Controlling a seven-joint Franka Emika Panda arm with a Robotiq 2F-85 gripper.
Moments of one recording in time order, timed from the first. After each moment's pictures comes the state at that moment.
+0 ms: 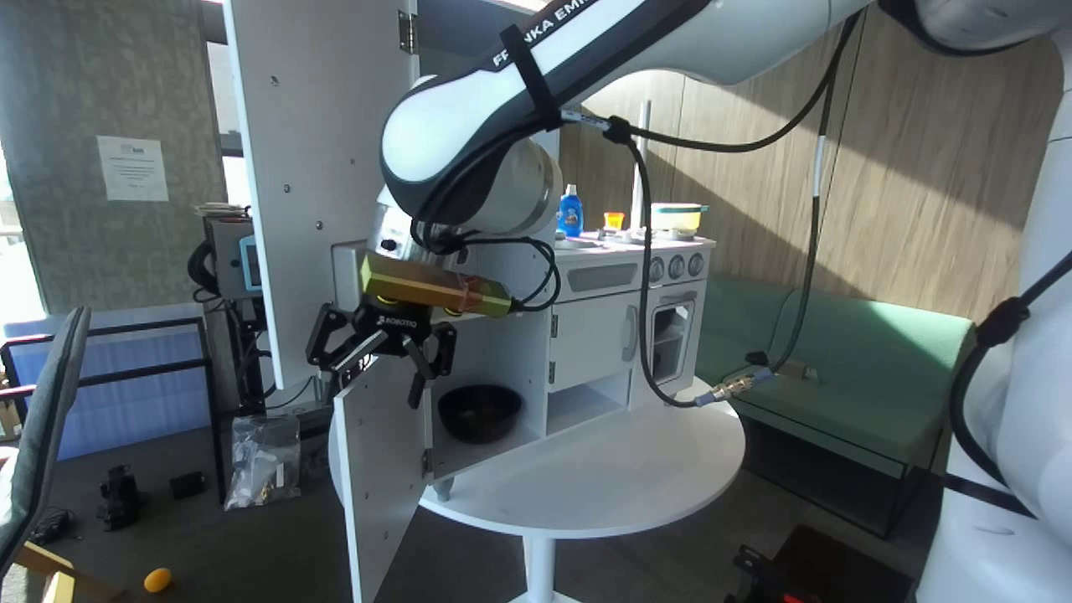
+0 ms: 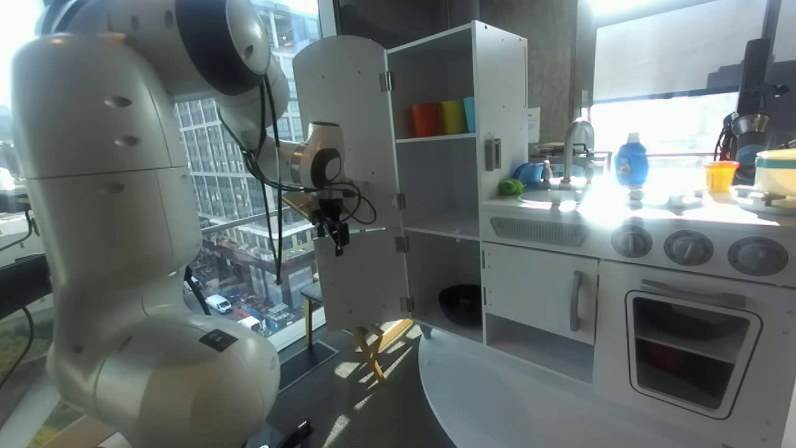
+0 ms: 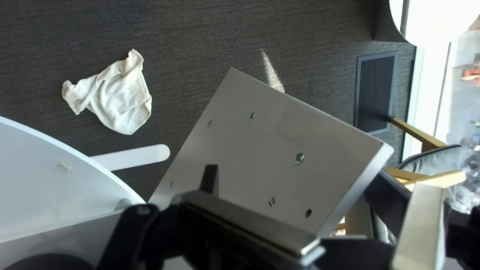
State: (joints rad) arm 0.24 0.03 0.28 -2.17 0.21 2.41 0.56
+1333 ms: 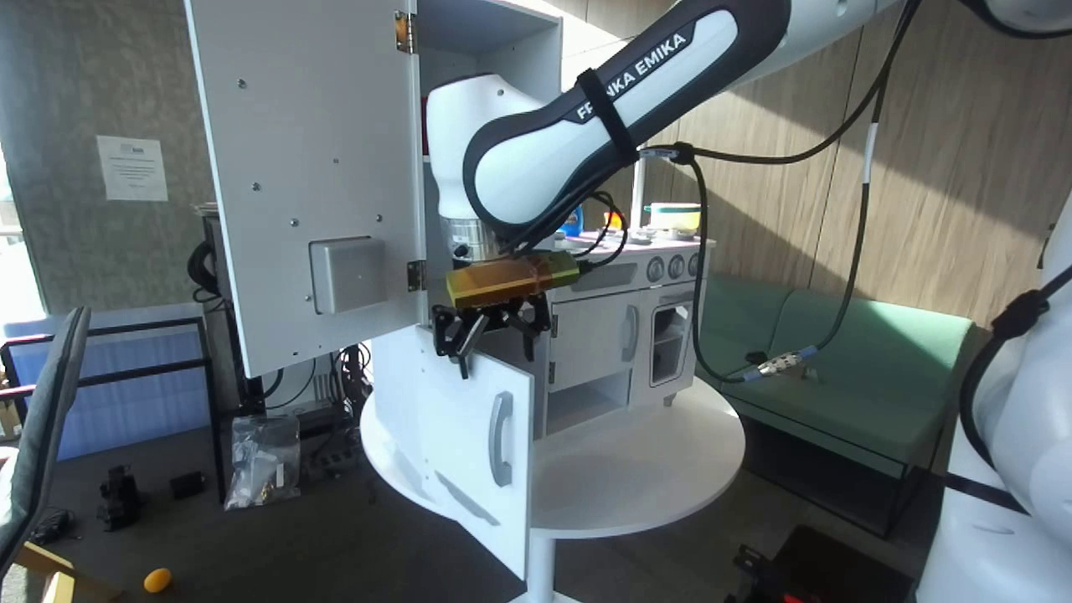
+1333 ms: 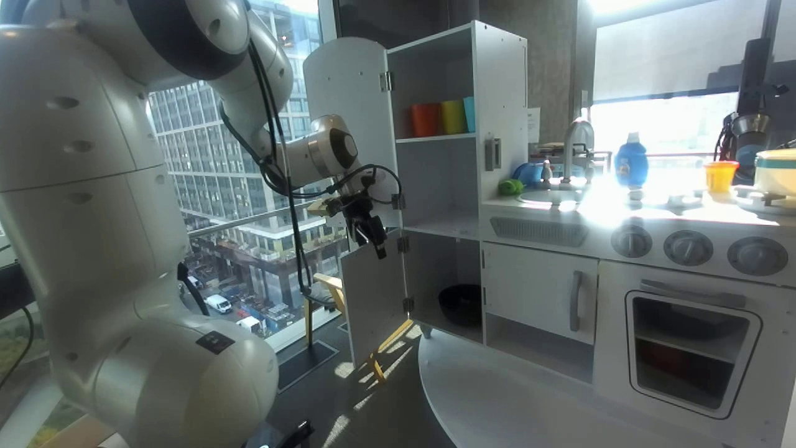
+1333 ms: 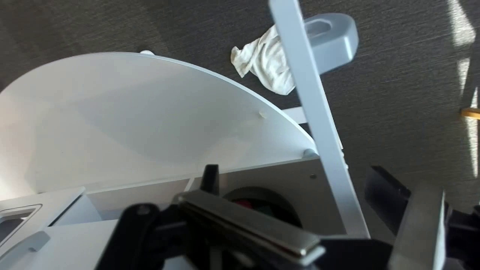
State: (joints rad) arm 0.21 -0.08 0.19 -2.22 -0.30 2.15 0.90
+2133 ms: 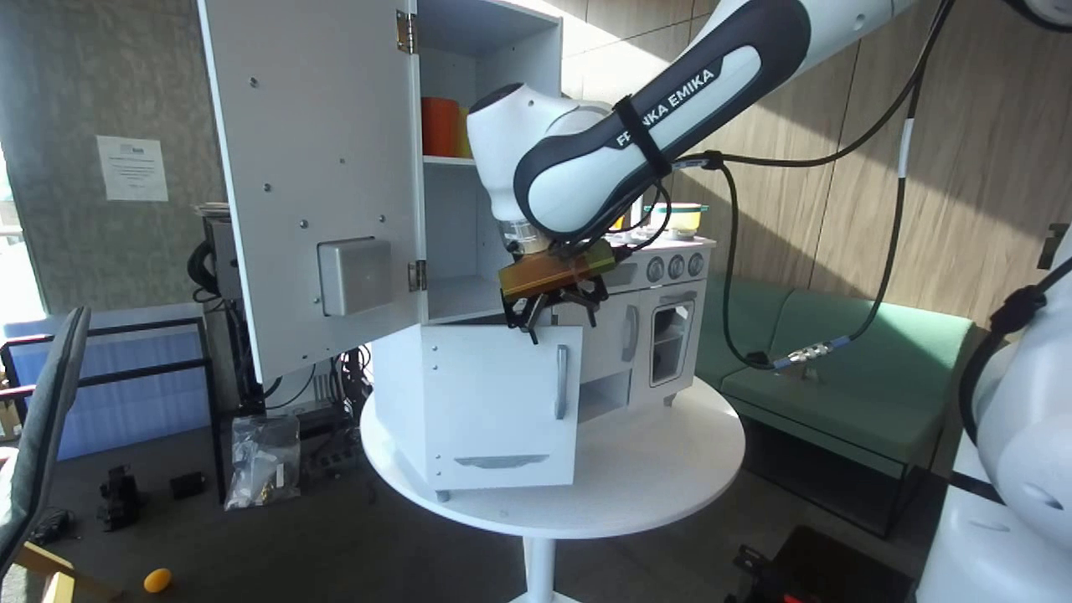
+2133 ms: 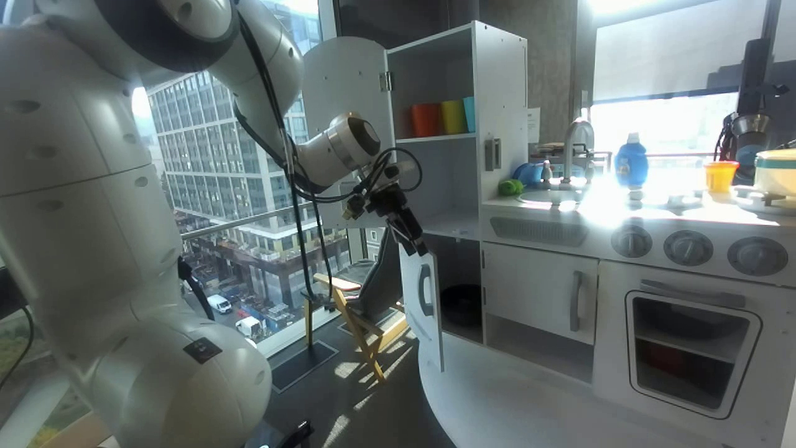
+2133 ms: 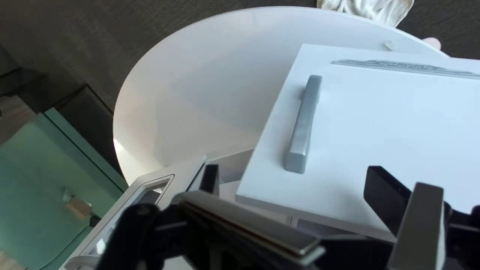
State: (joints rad) arm 0.09 -0.13 0.16 -2.24 -0.54 2.04 1.11
